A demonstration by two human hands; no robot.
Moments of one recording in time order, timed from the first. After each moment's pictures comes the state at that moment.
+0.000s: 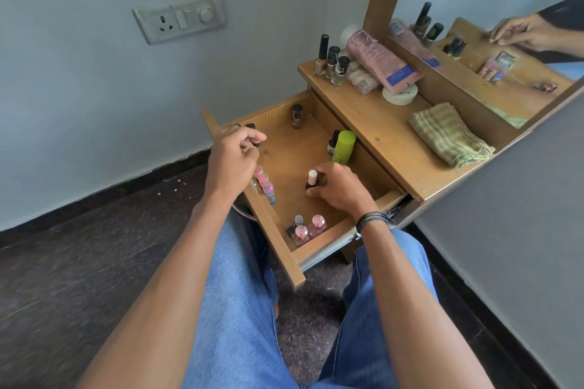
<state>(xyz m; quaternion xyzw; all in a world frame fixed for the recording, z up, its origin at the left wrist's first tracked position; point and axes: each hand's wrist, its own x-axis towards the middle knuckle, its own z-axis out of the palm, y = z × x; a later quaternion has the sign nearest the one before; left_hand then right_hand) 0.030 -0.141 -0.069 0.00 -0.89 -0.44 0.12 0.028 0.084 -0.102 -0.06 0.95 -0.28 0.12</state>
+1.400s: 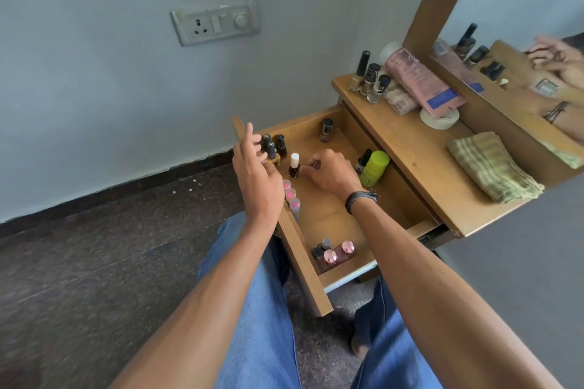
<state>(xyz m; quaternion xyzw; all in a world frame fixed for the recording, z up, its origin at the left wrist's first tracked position) 0.024 -0.124 -0.103 0.11 -0.80 -0.50 0.31 -0.051 0.018 -0.116 -0.05 0.96 -0.26 0.12</state>
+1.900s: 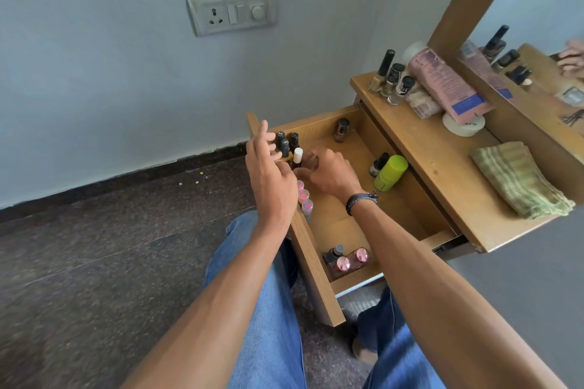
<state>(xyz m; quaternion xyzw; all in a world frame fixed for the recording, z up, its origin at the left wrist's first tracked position) 0.024 -0.123 -0.101 0.12 -0.79 -0.52 0.31 -0.058 -0.008 -0.127 -0.10 0.95 -0.28 0.11</state>
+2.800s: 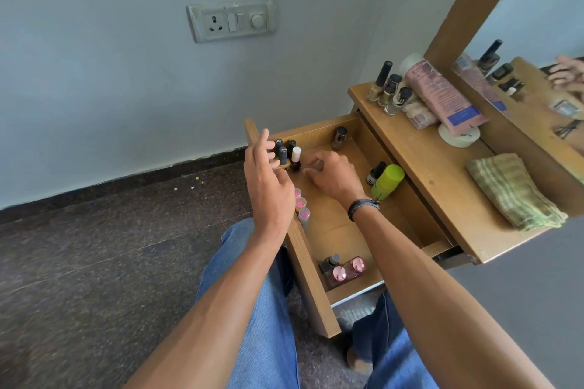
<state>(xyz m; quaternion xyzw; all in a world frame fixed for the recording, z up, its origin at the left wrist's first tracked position) 0.022 -0.125 -0.102 0.11 -0.79 -0.51 0.31 -0.062 0.001 -0.116 -0.09 0.95 -0.27 0.09</state>
